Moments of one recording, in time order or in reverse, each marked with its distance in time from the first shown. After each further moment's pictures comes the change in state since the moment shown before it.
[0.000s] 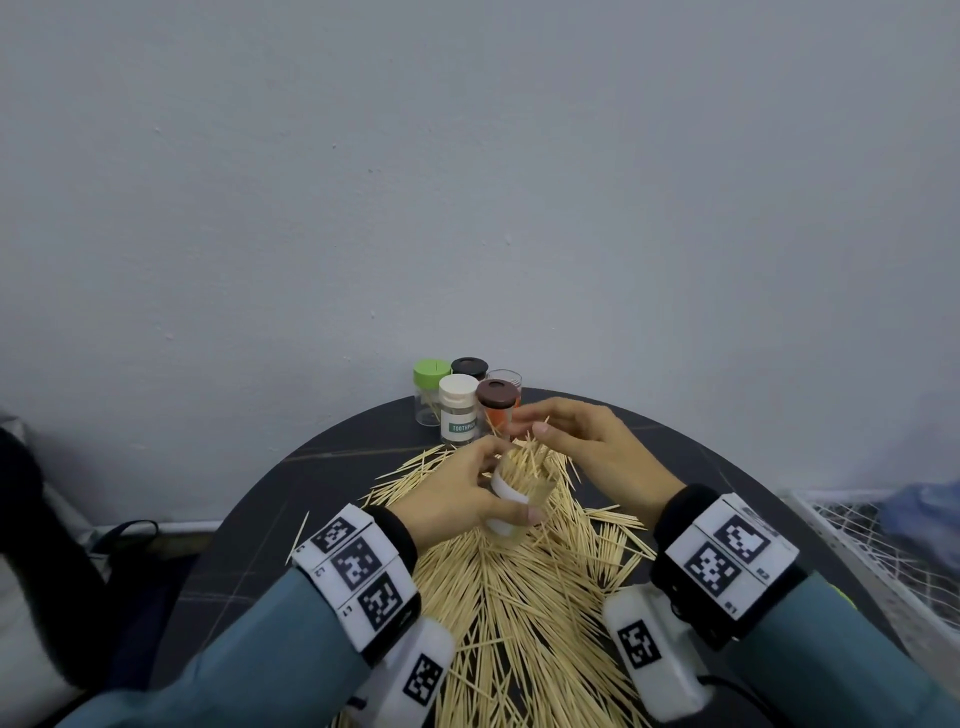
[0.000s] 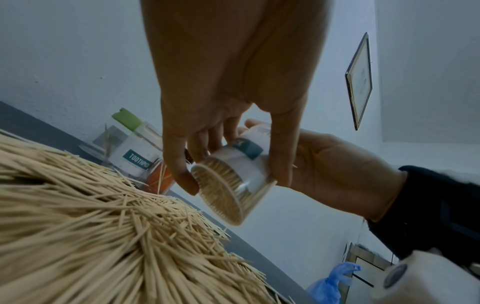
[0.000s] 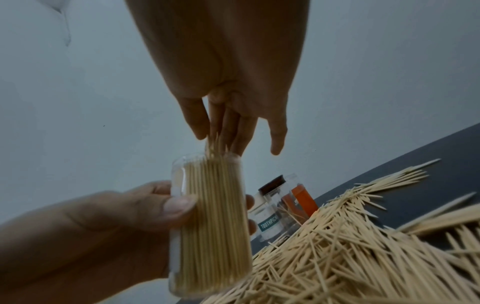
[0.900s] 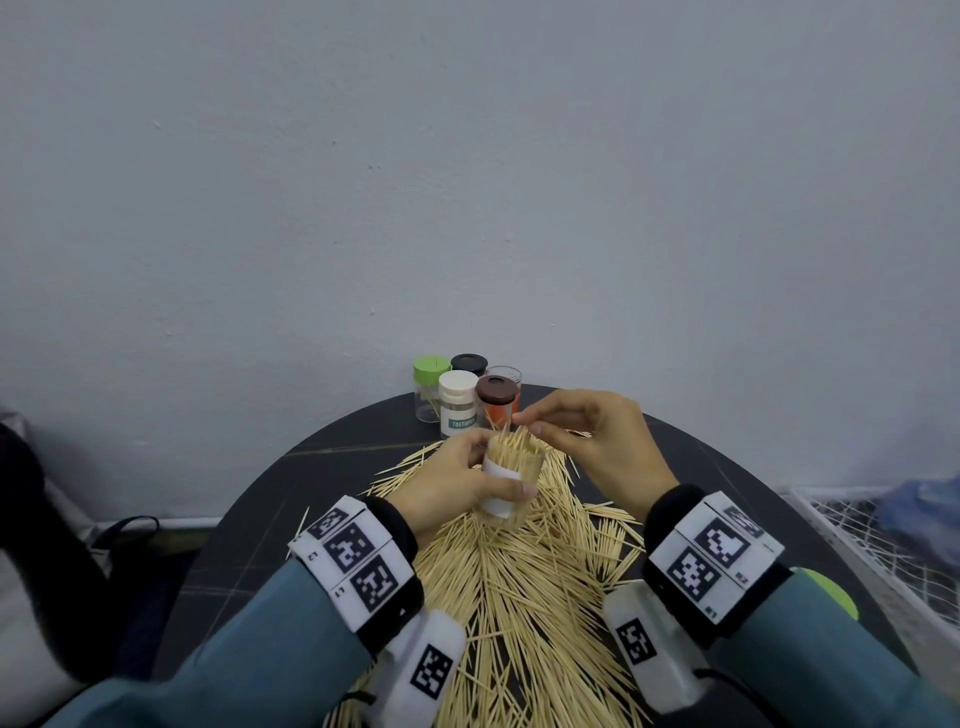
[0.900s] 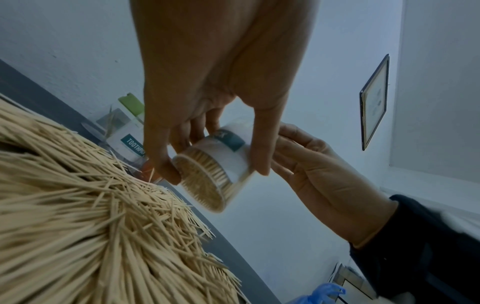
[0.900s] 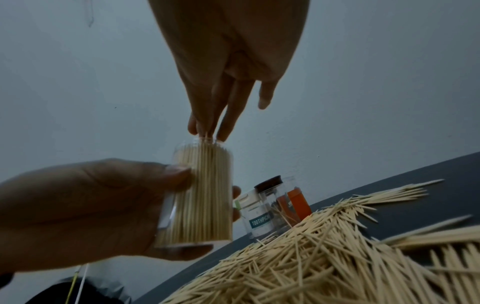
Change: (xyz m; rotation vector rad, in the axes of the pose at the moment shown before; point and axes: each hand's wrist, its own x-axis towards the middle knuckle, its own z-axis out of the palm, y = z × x) left_hand 0.004 -0.003 0.000 -0.190 0.101 -0.068; right_hand -0.007 -0.010 0.003 -0.103 0.168 -0.147
